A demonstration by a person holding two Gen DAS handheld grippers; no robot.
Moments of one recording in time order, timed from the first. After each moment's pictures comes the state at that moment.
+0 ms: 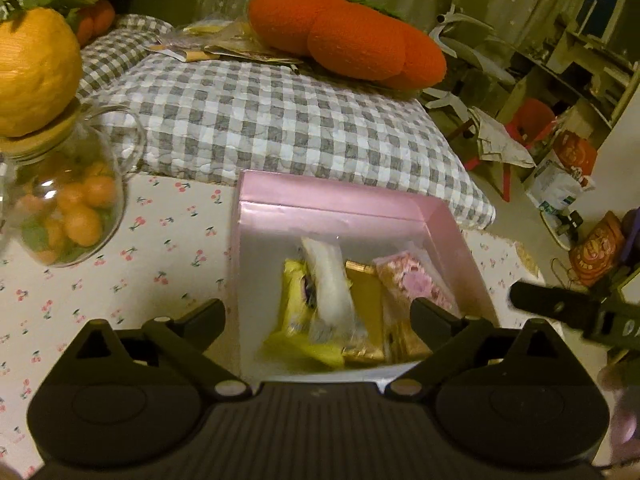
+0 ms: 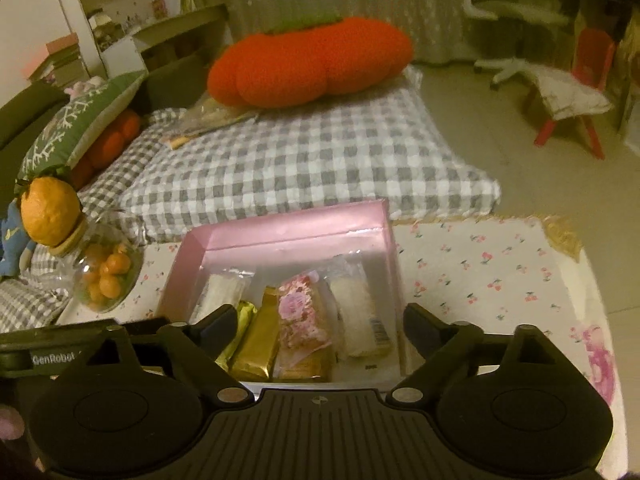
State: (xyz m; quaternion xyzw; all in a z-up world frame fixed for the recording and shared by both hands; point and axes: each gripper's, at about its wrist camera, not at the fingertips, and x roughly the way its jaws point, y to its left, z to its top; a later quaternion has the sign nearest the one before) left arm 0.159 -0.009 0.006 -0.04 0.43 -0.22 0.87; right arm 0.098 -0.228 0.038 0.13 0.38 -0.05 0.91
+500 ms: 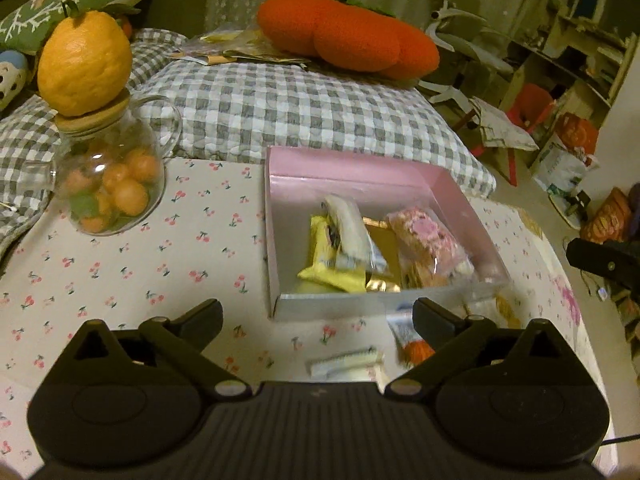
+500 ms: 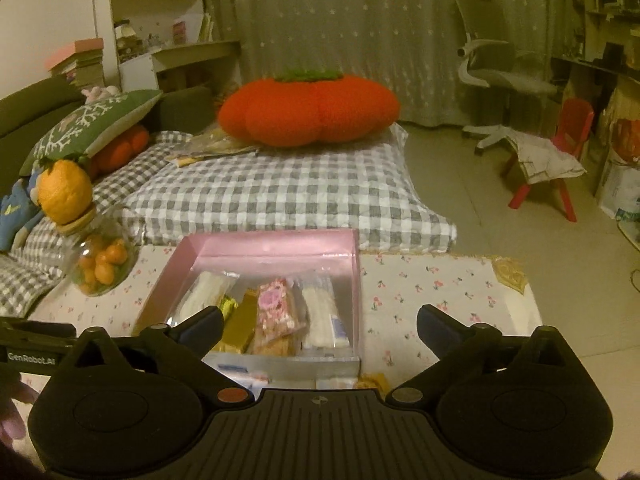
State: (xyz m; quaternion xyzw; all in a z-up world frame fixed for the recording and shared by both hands) left arm 0.107 0.019 0.008 -0.01 0.42 -0.21 0.88; right arm 0.029 -0.218 0.052 0.06 0.32 -0.07 0.94
